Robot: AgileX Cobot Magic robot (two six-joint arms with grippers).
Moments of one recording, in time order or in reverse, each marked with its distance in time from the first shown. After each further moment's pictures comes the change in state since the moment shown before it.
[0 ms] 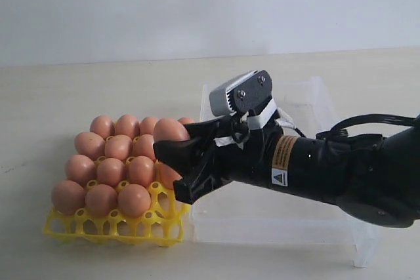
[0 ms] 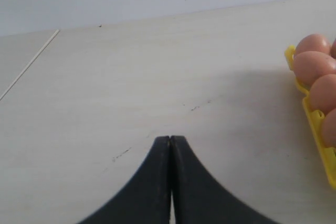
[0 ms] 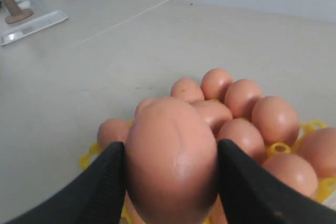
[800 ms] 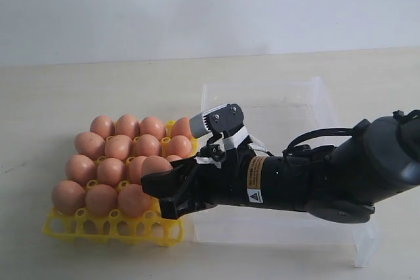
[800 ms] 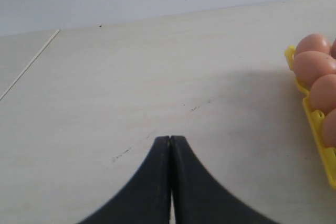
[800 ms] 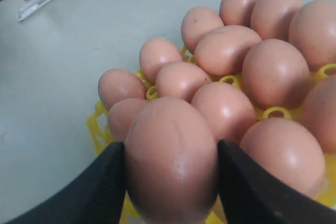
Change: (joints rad) left arm 0.000 0.000 0.000 0.000 0.000 0.000; right arm 0.000 0.206 -0.097 -0.143 -0.008 0.228
